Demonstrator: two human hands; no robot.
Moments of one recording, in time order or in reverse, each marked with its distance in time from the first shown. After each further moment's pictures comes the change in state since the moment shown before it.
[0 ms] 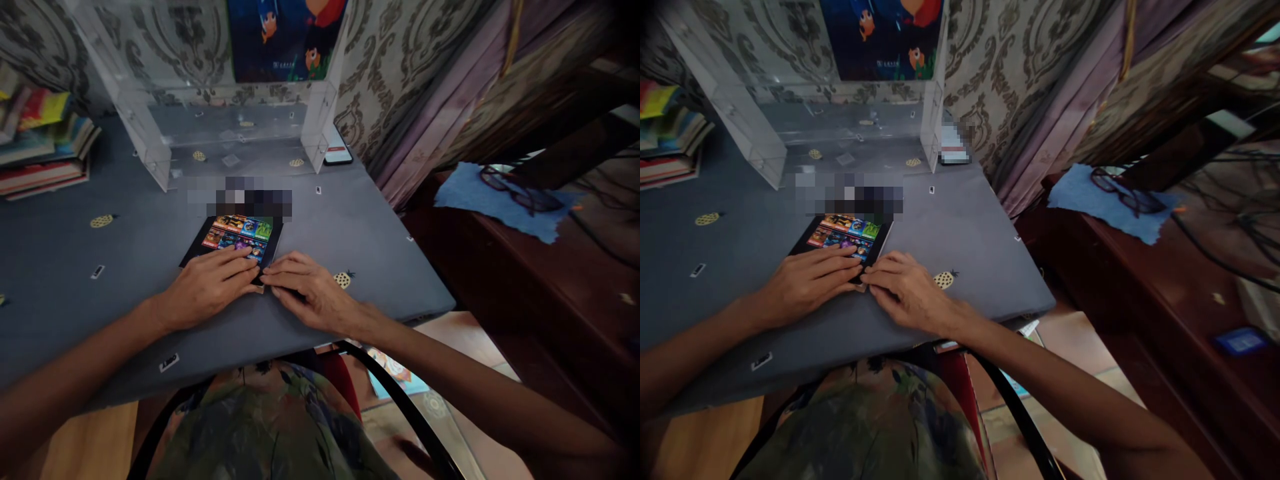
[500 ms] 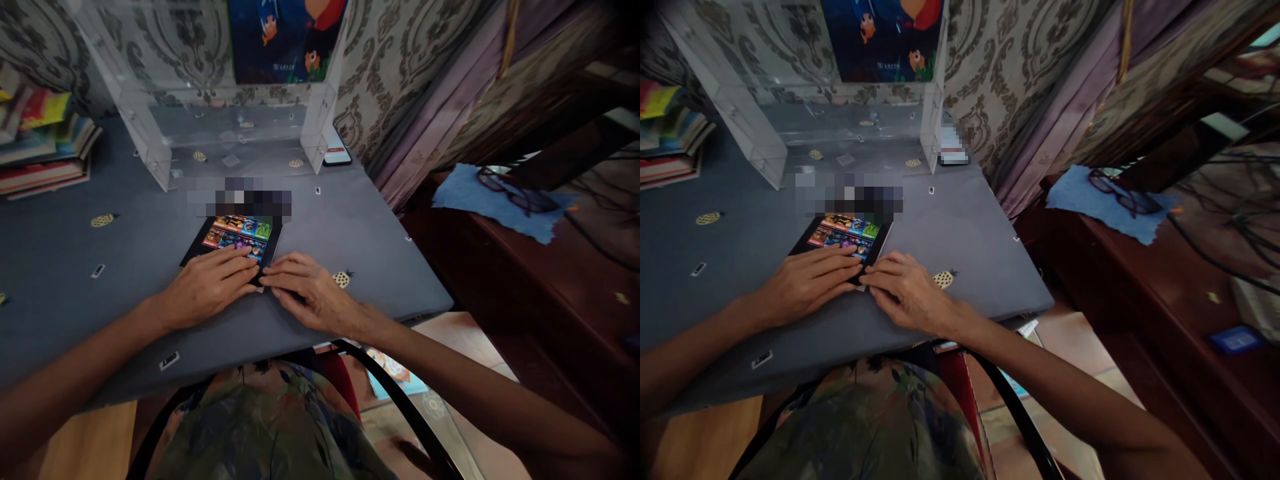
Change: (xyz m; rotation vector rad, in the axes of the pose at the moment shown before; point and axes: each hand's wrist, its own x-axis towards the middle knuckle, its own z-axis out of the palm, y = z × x) left_hand -0.003 0.000 -0.001 -0.012 -0.033 -0.028; right_hand -0.002 -0.004 -0.001 -0.072 -0.016 0.007
